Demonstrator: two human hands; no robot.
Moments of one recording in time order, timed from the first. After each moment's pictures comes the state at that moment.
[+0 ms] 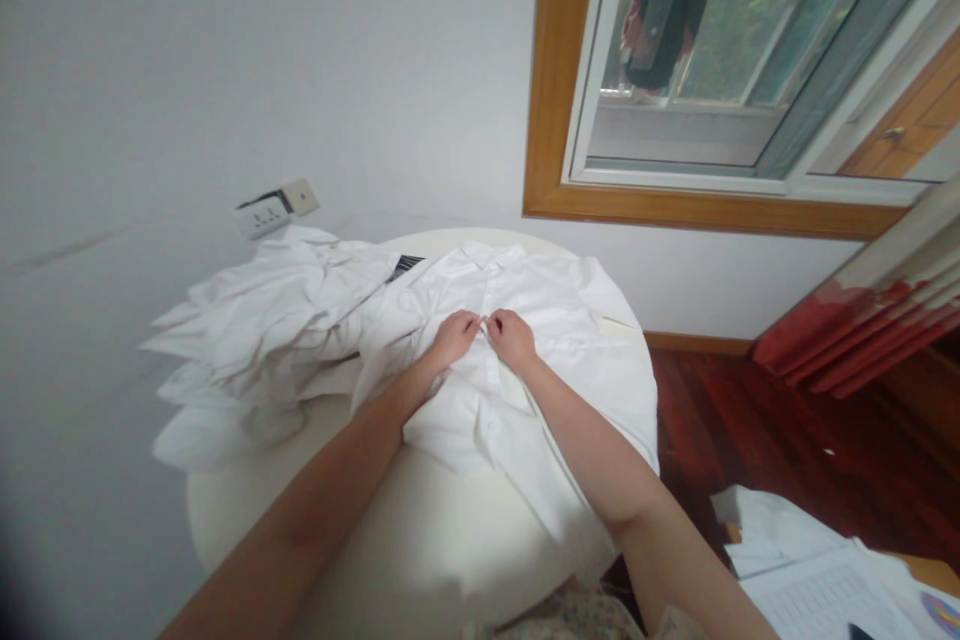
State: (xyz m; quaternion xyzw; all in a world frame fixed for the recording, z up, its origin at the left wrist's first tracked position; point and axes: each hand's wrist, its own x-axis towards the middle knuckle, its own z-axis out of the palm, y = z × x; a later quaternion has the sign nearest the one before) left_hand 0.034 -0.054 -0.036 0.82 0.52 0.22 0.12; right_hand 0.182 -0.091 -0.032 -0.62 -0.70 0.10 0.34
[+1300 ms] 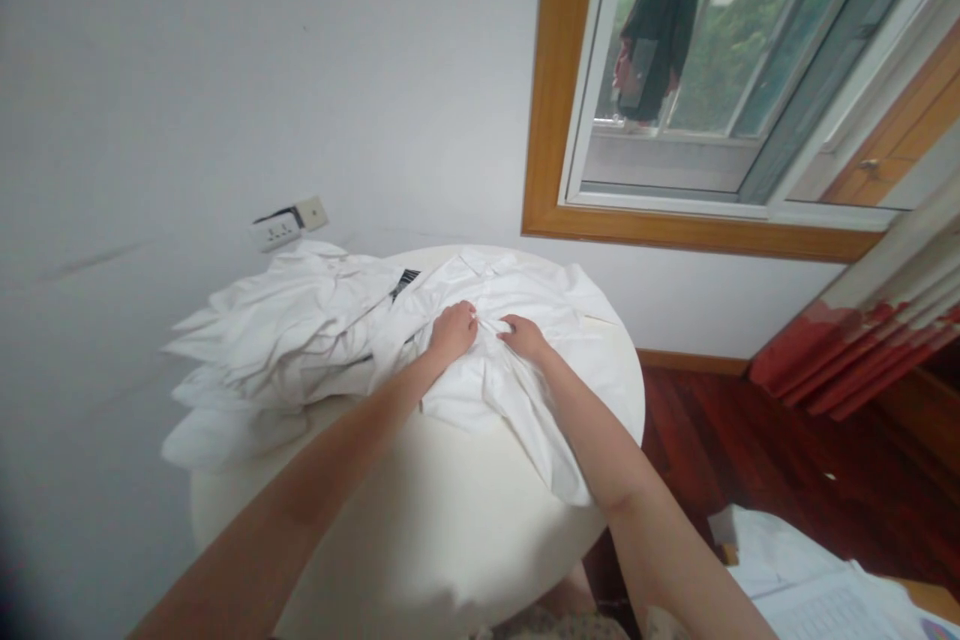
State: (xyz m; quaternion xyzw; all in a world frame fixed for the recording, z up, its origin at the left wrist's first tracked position) left_hand 0.042 -0.058 -0.003 0.78 0.58 0.23 0.01; right_hand 0.227 -0.059 -0.032 -0.59 -0.74 0.18 0.28
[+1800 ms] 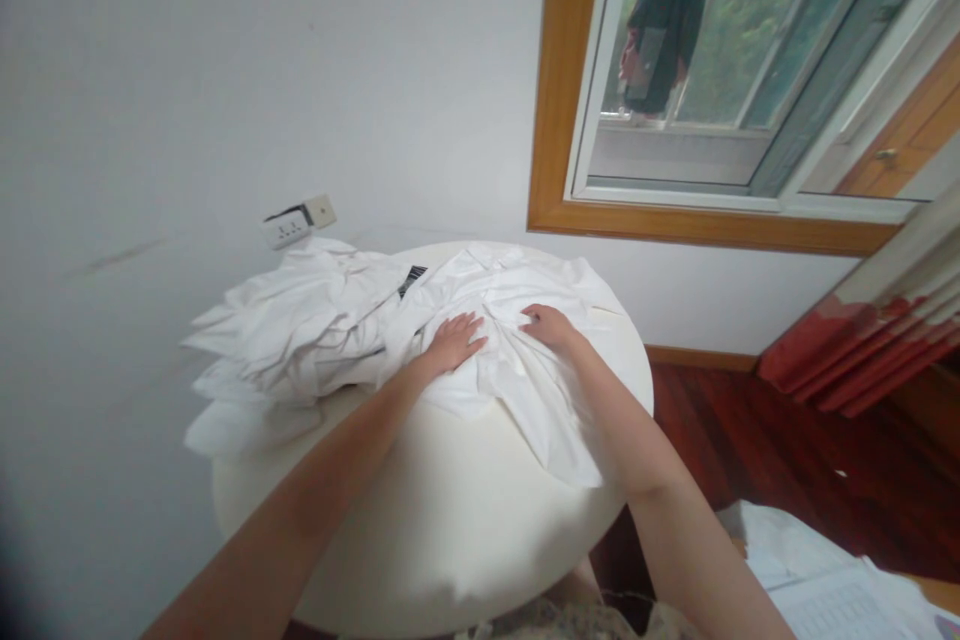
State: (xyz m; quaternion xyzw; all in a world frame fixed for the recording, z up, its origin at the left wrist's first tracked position) left_hand 0.010 -0.063 -0.021 0.85 0.51 0.06 0.07; right_hand 0.265 -0.061 -0.017 -0.62 -0.74 0.15 0.22
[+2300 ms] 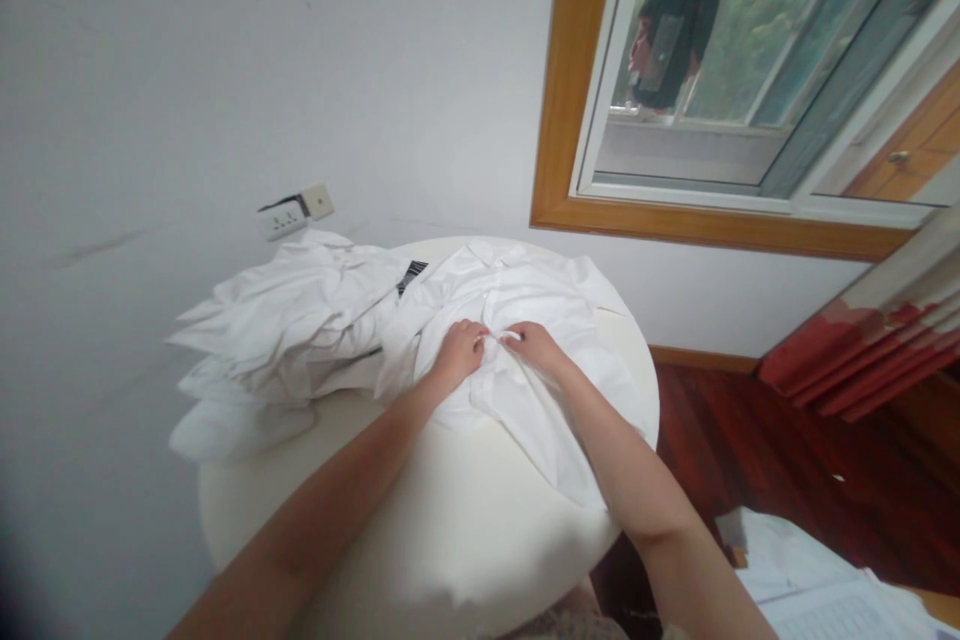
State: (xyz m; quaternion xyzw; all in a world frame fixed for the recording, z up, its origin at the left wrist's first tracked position) left_hand 0.032 -0.090 -0.024 0.82 0.52 0.24 0.06; right_hand 0.220 -0.095 -0.019 -0.53 -0.76 0.21 0.30
